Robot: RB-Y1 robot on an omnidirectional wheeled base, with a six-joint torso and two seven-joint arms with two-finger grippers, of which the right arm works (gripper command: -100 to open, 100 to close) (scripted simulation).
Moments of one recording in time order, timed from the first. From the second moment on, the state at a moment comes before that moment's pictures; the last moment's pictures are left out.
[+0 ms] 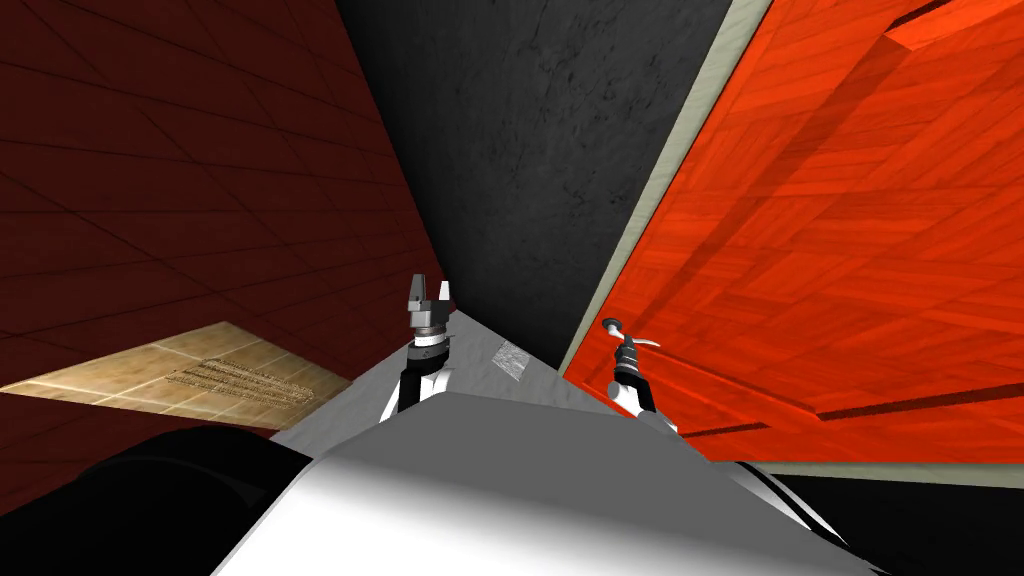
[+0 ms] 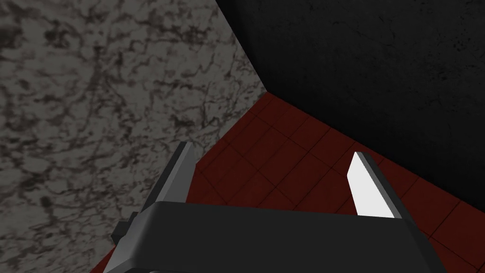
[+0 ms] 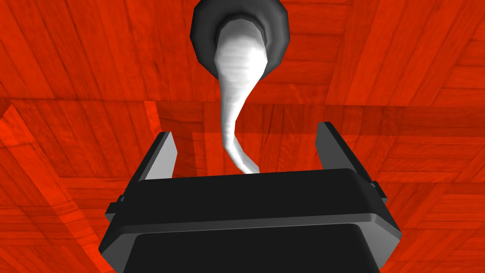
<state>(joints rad) -0.16 -0.41 0.15 -0.64 -0.88 -0.76 0.31</state>
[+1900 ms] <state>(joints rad) -0.16 -0.45 0.08 -0.57 -0.89 -0.77 0.27</state>
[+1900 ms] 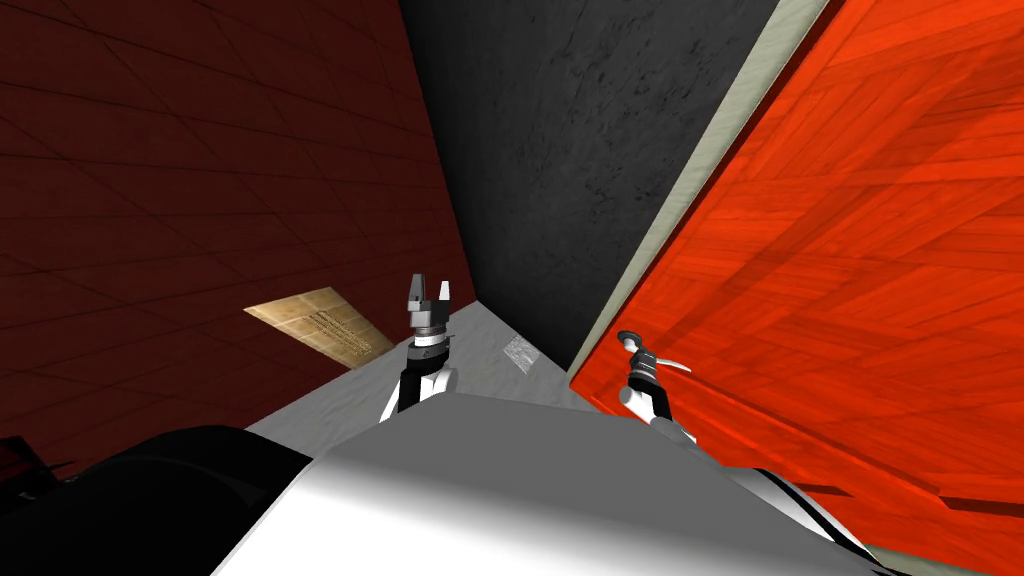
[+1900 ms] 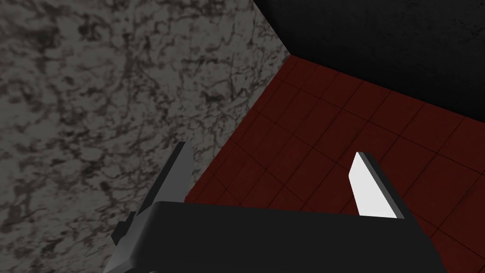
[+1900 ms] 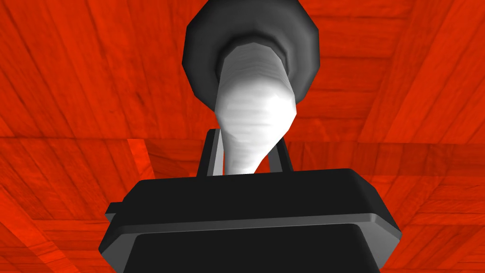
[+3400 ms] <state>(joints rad) -0.13 -0.48 0.21 -0.64 -0.76 -0.76 0.13</state>
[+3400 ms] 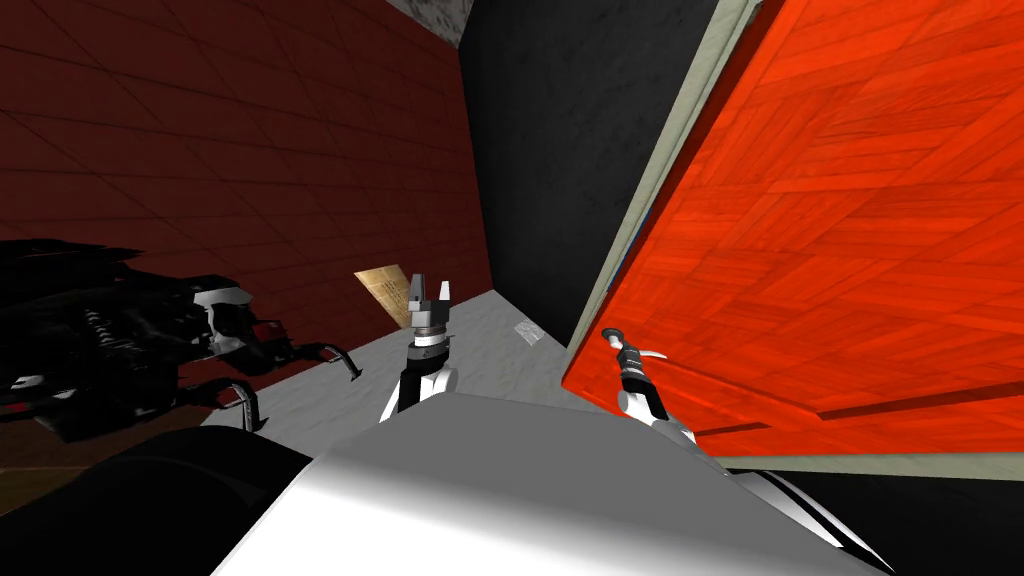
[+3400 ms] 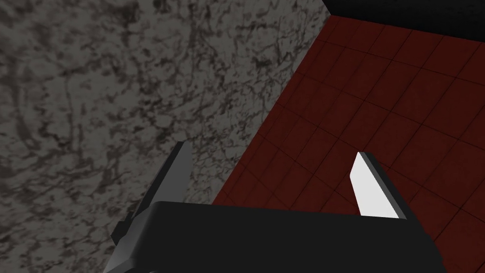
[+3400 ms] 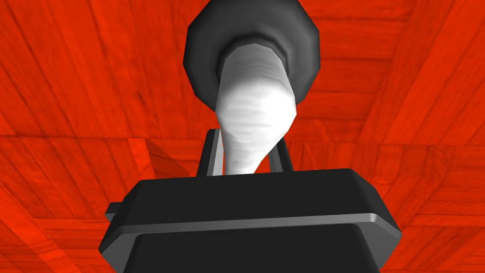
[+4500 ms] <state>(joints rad) -0.08 -0.54 0.31 -0.70 -0.73 -0.78 0.05</state>
